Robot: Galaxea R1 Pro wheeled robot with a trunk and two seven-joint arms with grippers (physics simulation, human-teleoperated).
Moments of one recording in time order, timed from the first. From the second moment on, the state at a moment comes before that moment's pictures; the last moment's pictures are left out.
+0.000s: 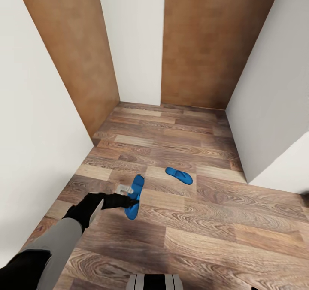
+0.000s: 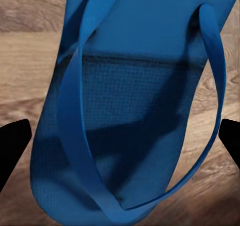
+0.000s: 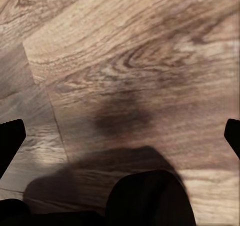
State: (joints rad) left arm -0.87 0.02 -0.05 -0.41 -0.09 0.33 -0.67; right arm -0.01 -0.44 -0.20 -0.70 -0.66 0.40 0.78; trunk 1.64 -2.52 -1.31
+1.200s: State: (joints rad) left arm -0.87 0.07 -0.03 -0.08 0.09 -0.01 -0.64; right arm -0.01 -0.43 -0.19 -0.65 -0.66 0.26 0.78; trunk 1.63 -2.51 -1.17
